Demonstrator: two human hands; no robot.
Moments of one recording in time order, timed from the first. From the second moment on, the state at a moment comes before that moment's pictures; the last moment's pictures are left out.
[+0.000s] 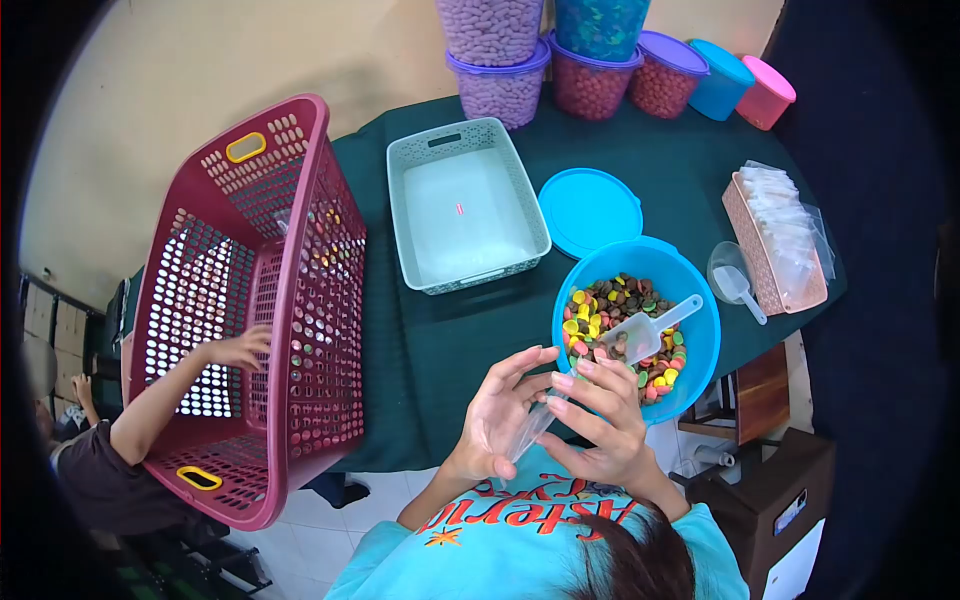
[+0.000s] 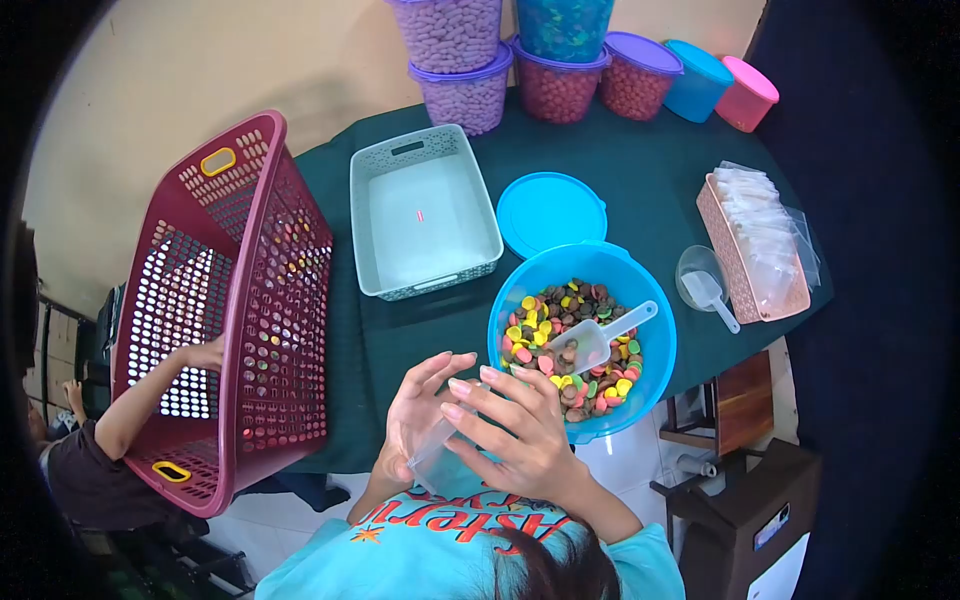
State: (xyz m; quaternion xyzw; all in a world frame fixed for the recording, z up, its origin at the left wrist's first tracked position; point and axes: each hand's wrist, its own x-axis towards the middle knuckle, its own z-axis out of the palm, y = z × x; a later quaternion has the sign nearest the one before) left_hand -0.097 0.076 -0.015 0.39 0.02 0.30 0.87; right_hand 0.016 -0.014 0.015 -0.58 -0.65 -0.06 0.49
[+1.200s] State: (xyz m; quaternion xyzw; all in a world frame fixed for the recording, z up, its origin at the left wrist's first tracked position) left_hand -0.106 0.050 -0.013 0.70 0.26 0.46 0.48; right_hand 0.146 -0.056 0.030 -0.61 -0.59 0.12 0.51
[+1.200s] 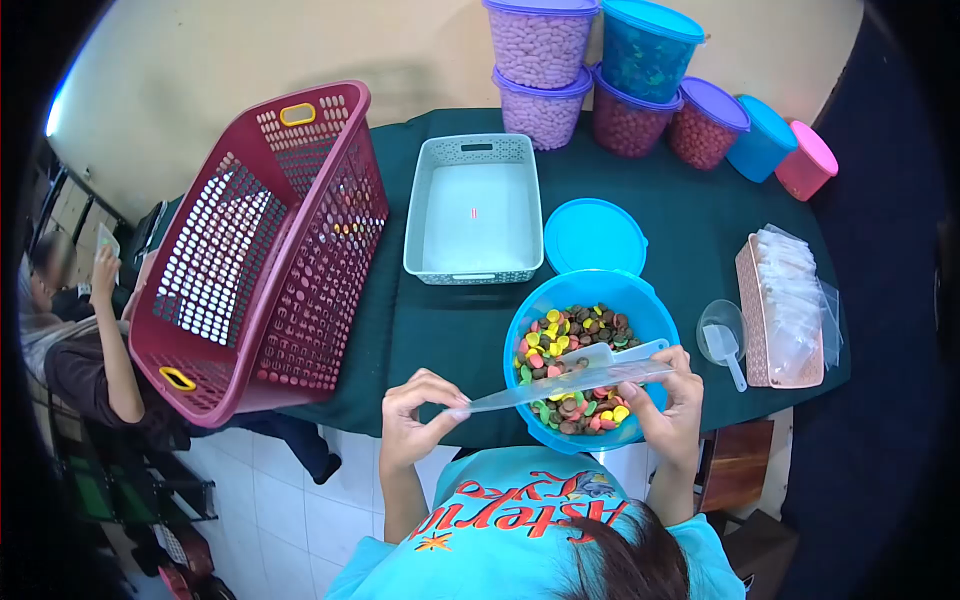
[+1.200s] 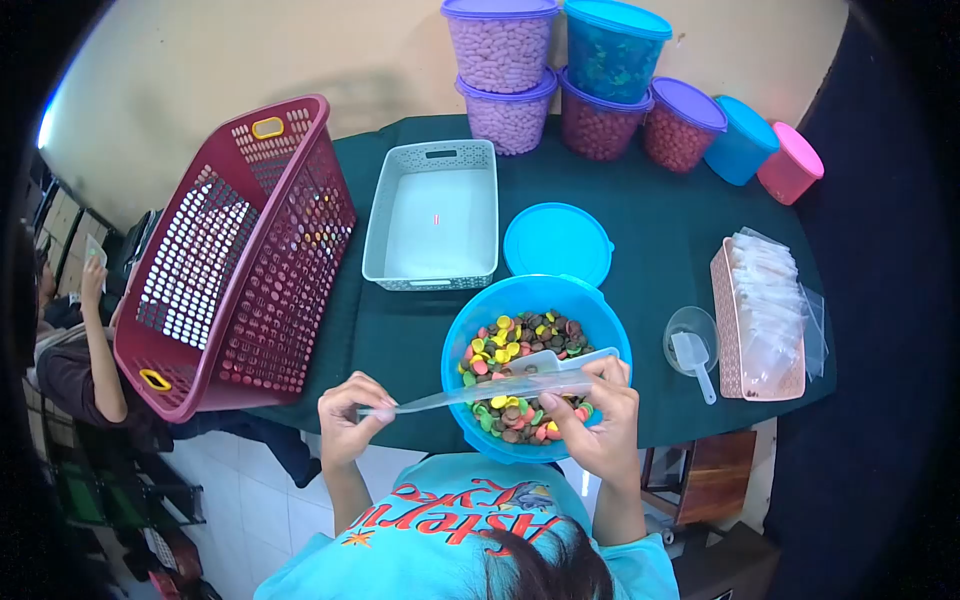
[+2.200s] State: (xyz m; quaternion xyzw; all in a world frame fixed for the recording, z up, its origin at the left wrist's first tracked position) left_hand -0.055 0.002 0.003 0.77 0.17 0.32 0.52; right_hand 0.159 -0.056 0.036 -0.26 -0.92 0.15 0.27
